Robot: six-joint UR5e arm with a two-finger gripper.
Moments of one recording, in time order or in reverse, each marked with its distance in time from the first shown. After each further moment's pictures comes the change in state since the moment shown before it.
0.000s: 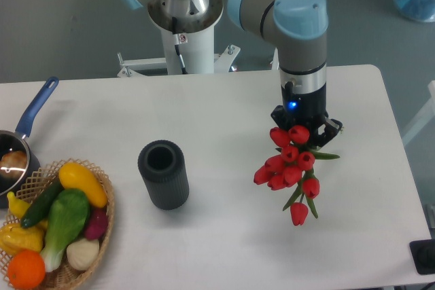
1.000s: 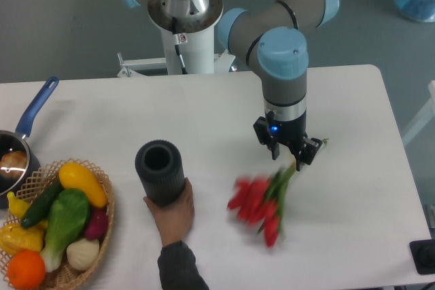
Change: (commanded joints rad) arm -0.041 -0.063 -0.048 0.018 0.018 -0.005
